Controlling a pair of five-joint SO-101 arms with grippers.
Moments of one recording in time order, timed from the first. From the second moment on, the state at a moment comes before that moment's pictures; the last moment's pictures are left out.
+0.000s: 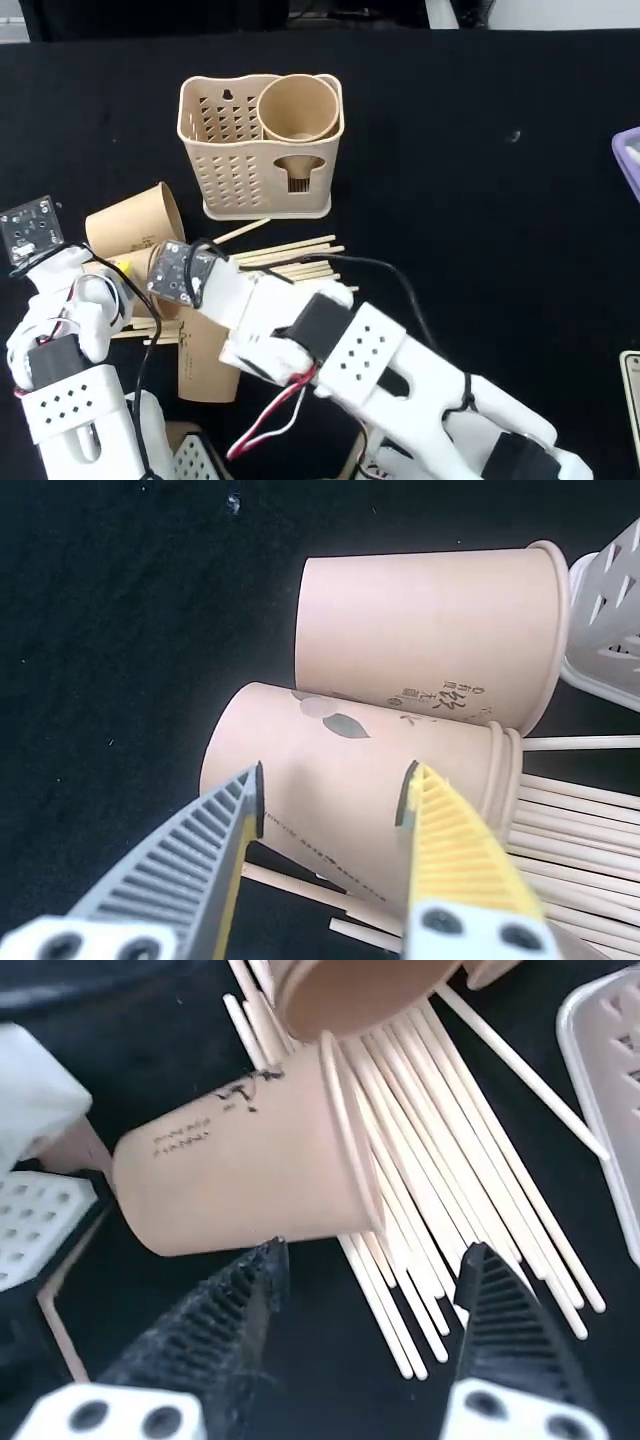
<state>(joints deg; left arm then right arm) -29.5 -72.5 68.6 60.4 -2.0 -56.4 -33.8 37.7 69.3 12.4</state>
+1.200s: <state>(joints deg) -36.1 -72.4 68.8 60.8 0.6 -56.9 -31.0 34.9 71.3 16.7</state>
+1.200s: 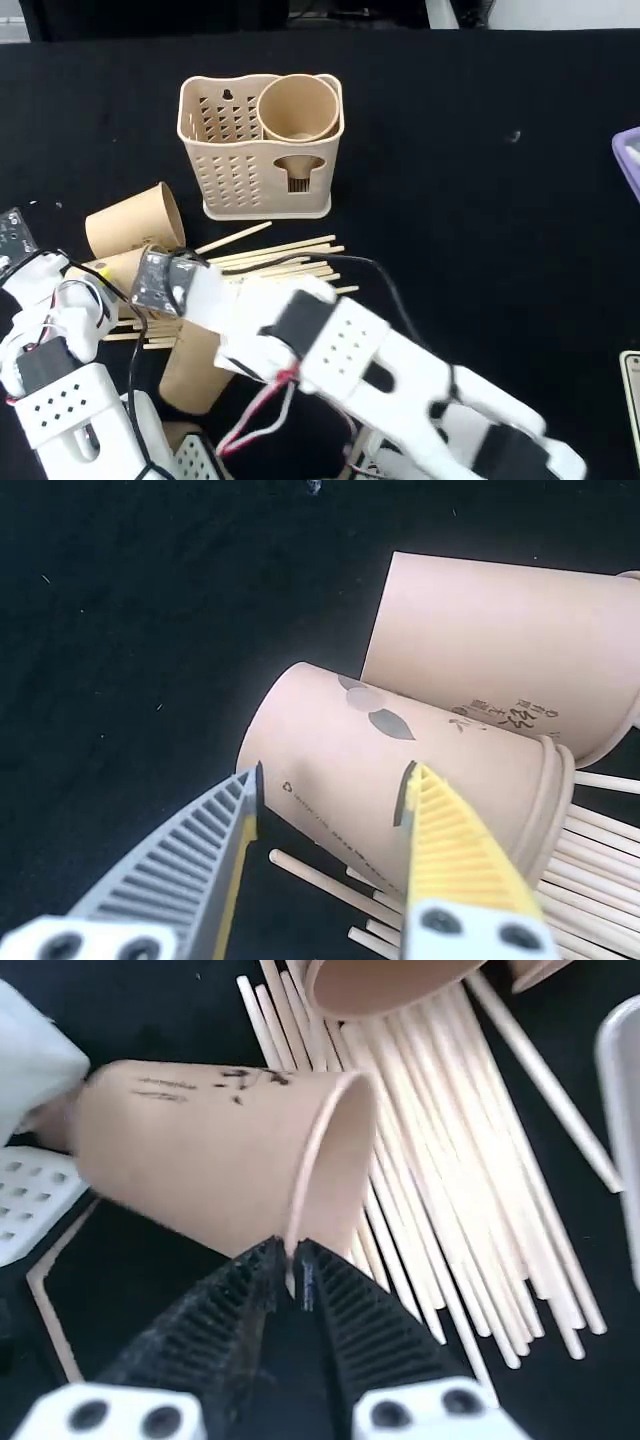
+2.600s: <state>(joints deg) -36.1 -72.4 68.8 60.8 0.9 13.5 -34.5 30.2 81.5 51.6</state>
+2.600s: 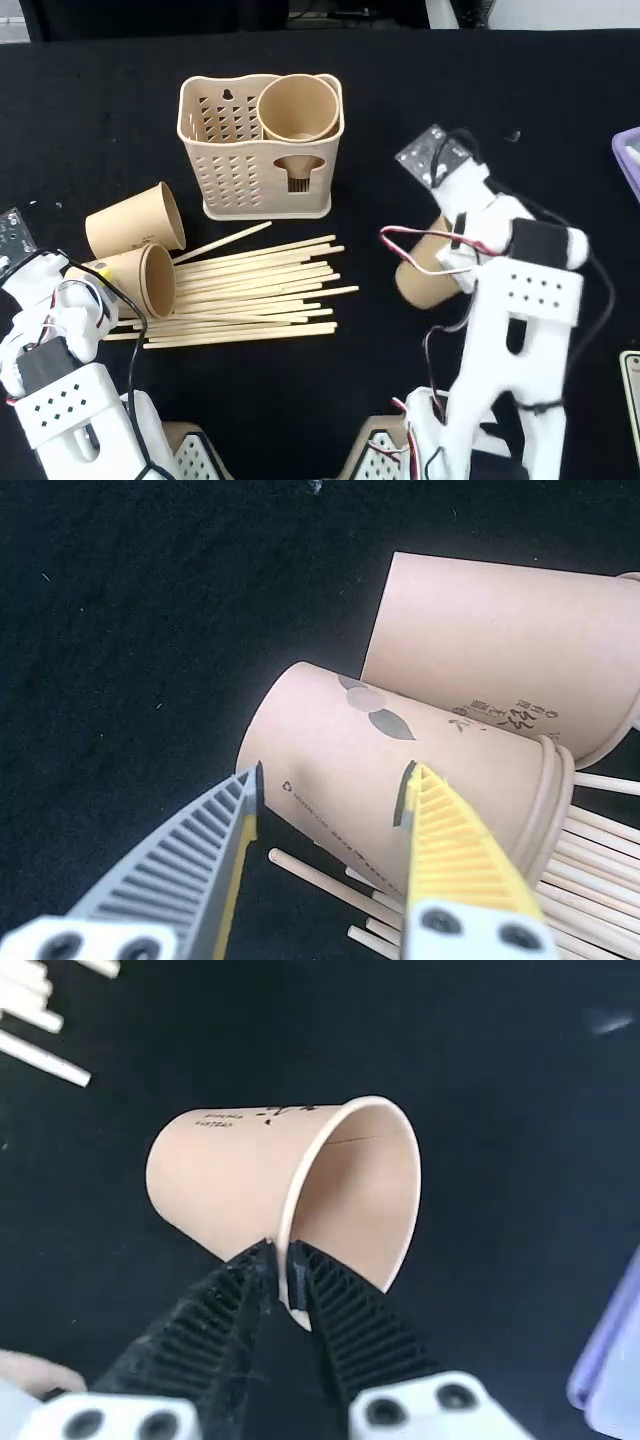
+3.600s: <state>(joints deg) -36.0 -72.3 69.8 58.8 0.9 2.2 -34.8 37.1 84.1 47.3</state>
